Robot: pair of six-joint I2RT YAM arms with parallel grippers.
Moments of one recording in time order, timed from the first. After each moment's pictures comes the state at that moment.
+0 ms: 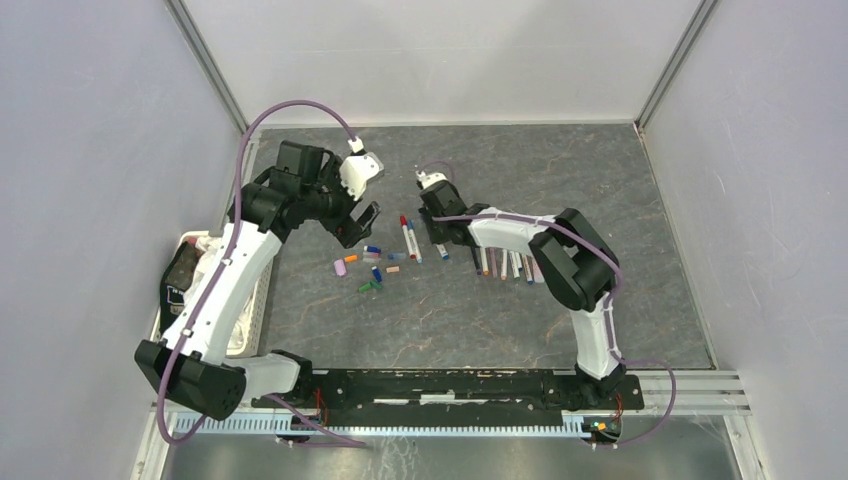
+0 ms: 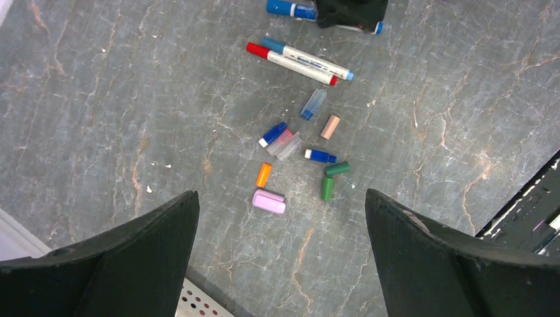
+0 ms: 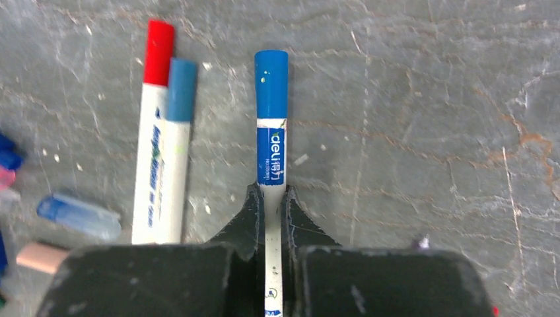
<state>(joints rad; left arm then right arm) -0.34 1.25 1.38 -0.95 0.30 0.52 0.75 2.08 1.39 -0.15 0.23 0.27</state>
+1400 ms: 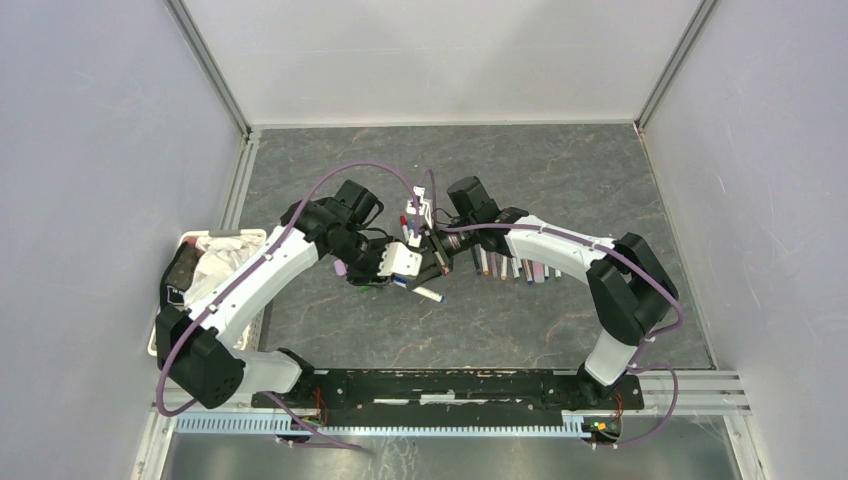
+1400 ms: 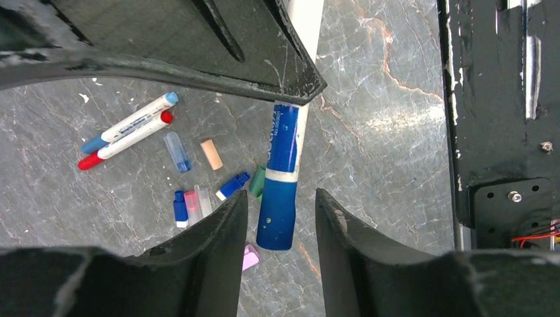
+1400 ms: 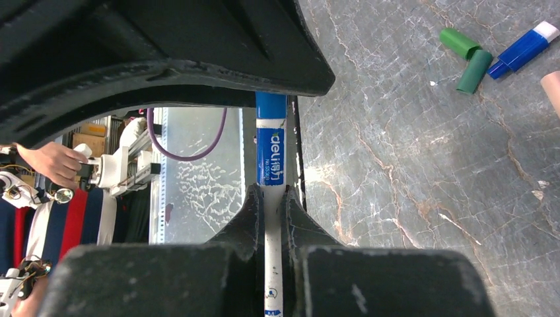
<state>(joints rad) -0.57 1.31 1.19 -1.12 0.51 1.19 0.72 1.72 1.15 -0.16 -1.05 0.24</state>
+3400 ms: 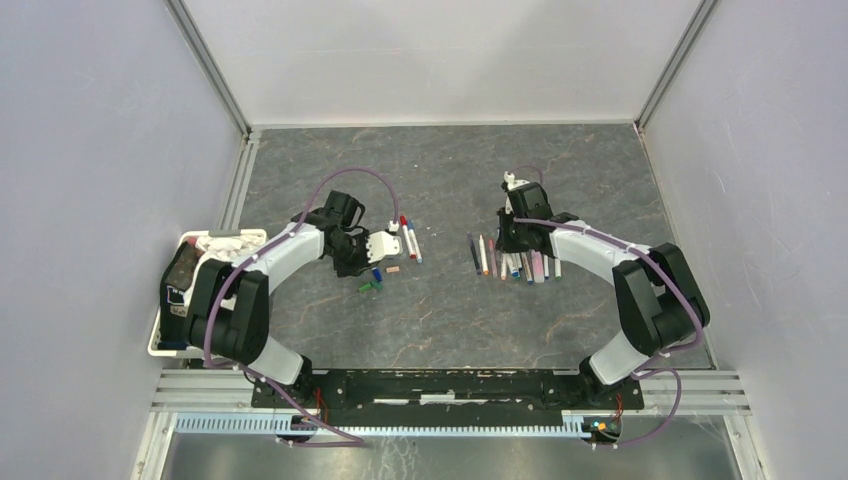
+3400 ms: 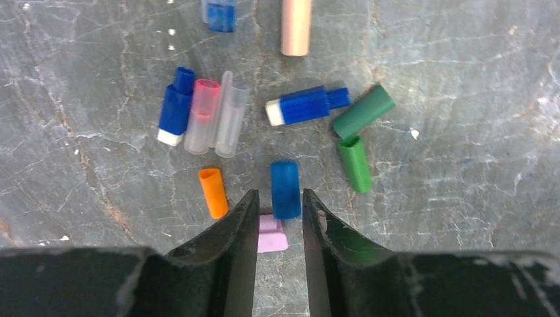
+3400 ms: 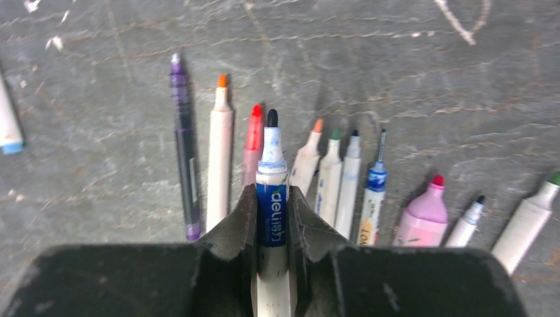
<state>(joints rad) -0.32 1.52 0.91 -0.67 0.28 1.08 0.42 1.60 0.92 -0.24 -0.01 0.29</state>
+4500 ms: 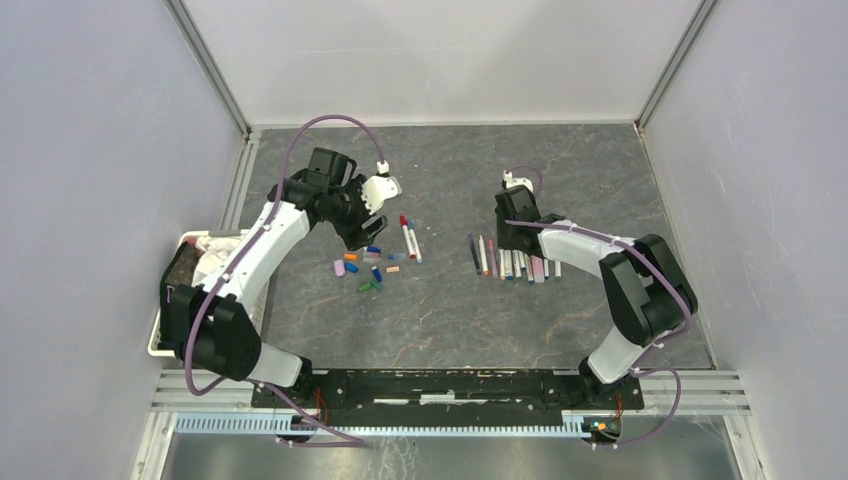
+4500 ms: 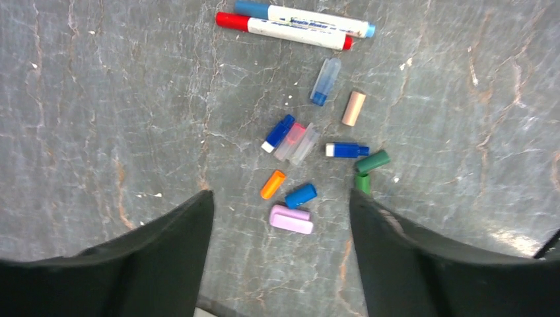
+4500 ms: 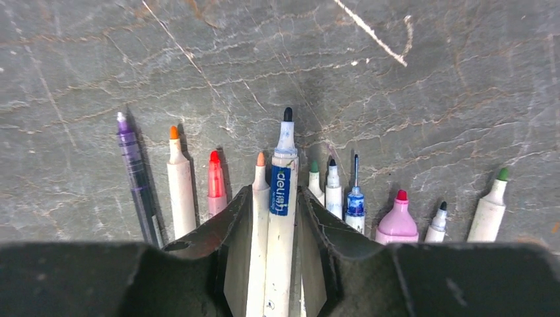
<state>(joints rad) -0.32 1.45 1.24 -0.81 0.33 0.77 0.48 1.68 0.93 -0.18 0.26 0.36</state>
